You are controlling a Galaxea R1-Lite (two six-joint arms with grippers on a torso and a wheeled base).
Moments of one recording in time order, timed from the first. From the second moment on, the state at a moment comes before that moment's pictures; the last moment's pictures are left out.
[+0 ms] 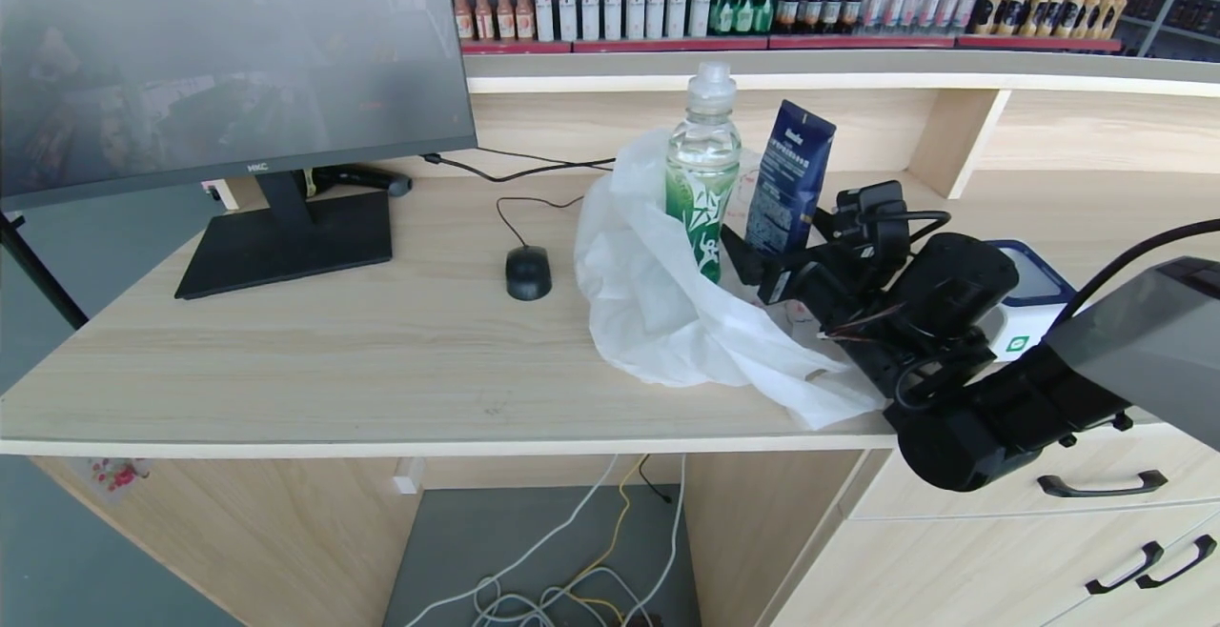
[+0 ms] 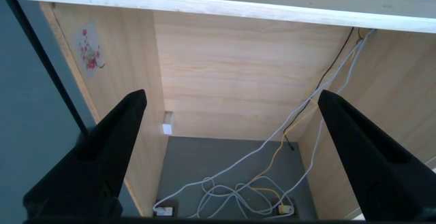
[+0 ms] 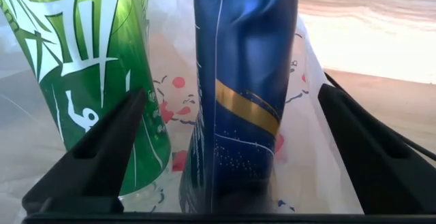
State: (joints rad) left arm 0.00 0.00 0.00 0.00 0.00 0.00; right arm 0.37 2.13 -0.97 -1.49 0.00 -0.11
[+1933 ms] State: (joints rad) left arm 0.00 0.00 0.00 0.00 0.00 0.00; right arm 0.37 0.98 0.00 -0.86 0.02 -0.11
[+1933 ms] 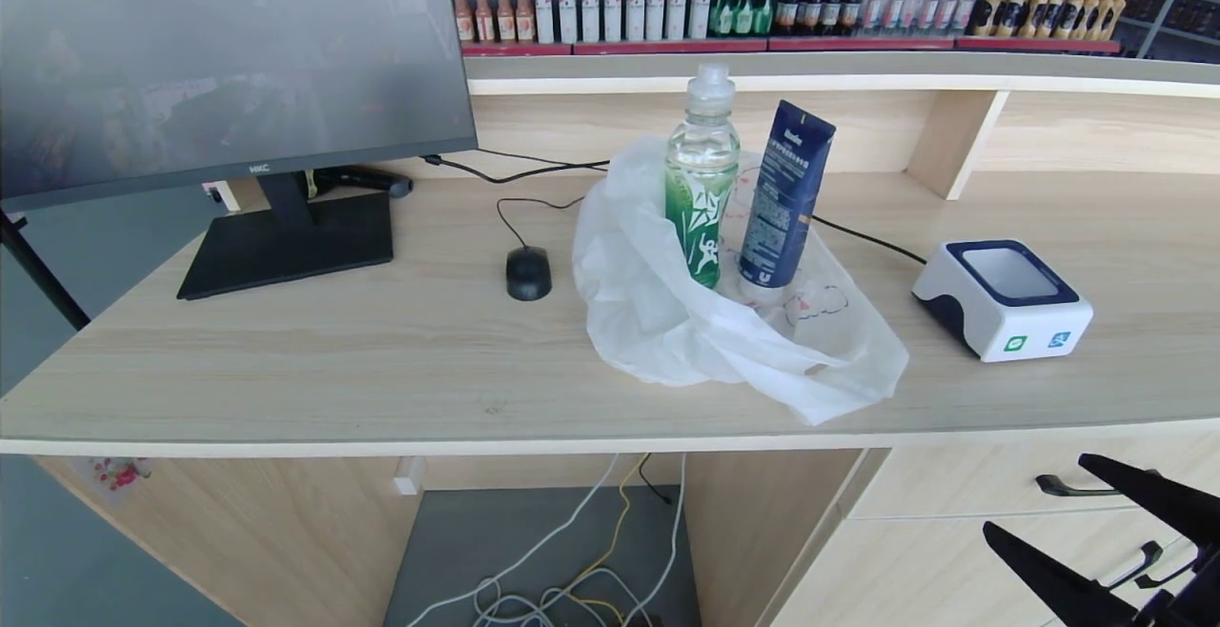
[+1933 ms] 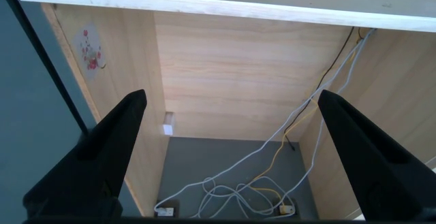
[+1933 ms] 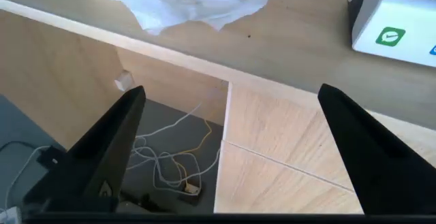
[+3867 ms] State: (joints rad) left arm 0.00 0.00 0.00 0.00 0.00 0.00; right arm 0.00 0.00 0.00 0.00 0.01 -0.02
